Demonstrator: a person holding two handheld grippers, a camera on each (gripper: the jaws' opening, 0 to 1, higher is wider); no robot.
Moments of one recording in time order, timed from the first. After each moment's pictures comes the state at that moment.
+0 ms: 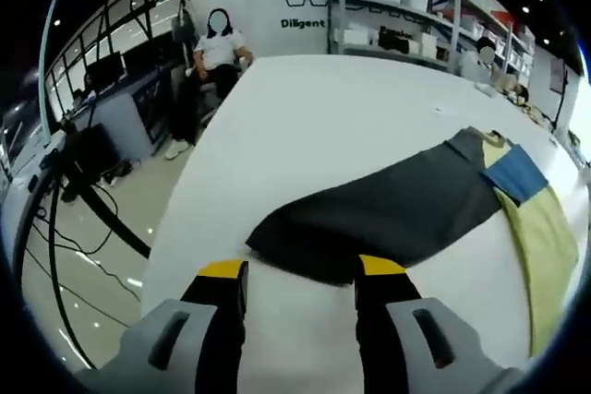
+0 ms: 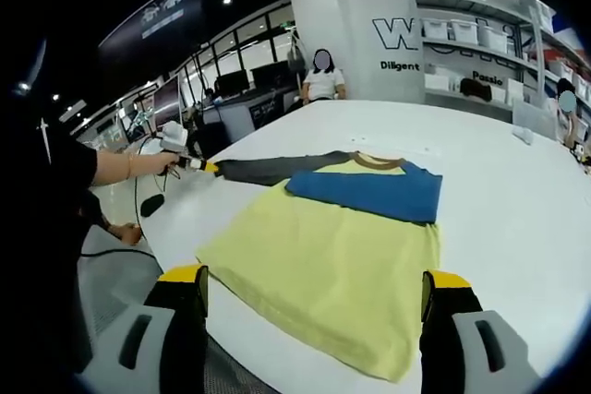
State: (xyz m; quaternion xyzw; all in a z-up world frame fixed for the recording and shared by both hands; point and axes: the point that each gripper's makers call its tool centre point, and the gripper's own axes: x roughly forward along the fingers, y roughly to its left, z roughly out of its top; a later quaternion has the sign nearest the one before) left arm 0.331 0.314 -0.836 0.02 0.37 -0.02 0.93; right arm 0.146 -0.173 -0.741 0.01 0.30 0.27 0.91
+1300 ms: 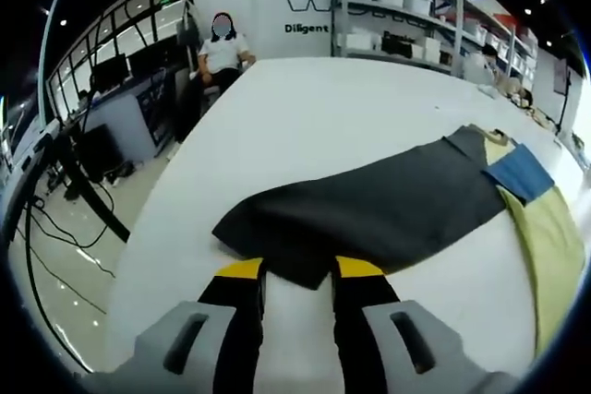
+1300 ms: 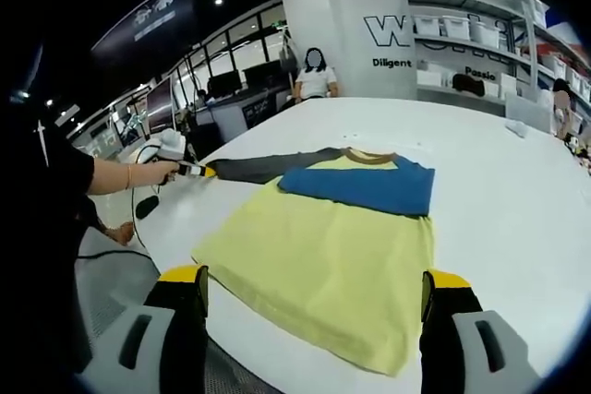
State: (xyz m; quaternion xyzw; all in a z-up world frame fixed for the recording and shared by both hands) left arm 0.336 0.298 -0.852 0.01 0.35 0.00 0.94; right arm 0.144 -0.180 -0.746 0.01 0.31 0.25 0.92
